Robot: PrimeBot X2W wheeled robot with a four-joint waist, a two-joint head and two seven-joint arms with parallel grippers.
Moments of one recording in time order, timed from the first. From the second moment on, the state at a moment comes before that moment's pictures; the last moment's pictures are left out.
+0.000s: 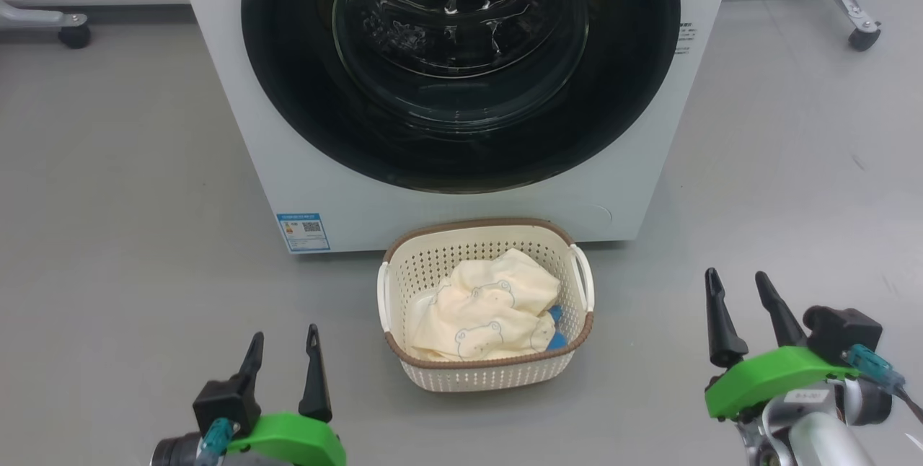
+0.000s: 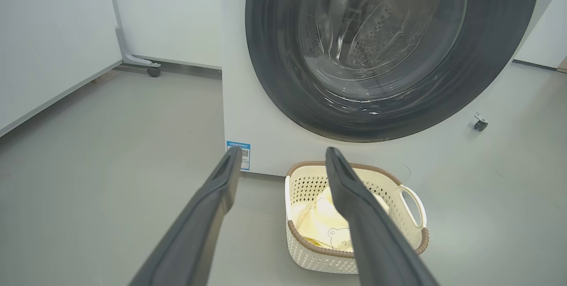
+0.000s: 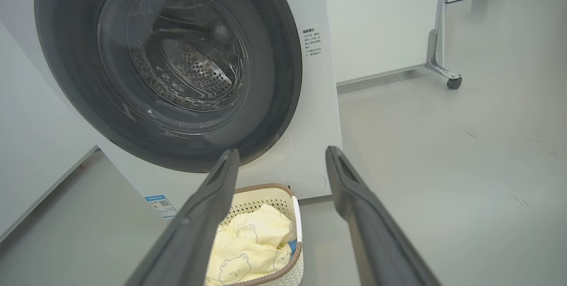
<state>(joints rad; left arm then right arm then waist) -0.12 0.04 -0.27 0.40 -0.30 0.07 -0.25 -0.10 -0.03 0.03 0.39 0.29 0.13 -0.25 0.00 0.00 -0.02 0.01</state>
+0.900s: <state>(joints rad) -0.12 0.04 -0.27 0.39 -0.32 0.06 -0.25 -0.10 -0.03 0.03 0.40 0.29 0.13 -0.25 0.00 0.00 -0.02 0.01</state>
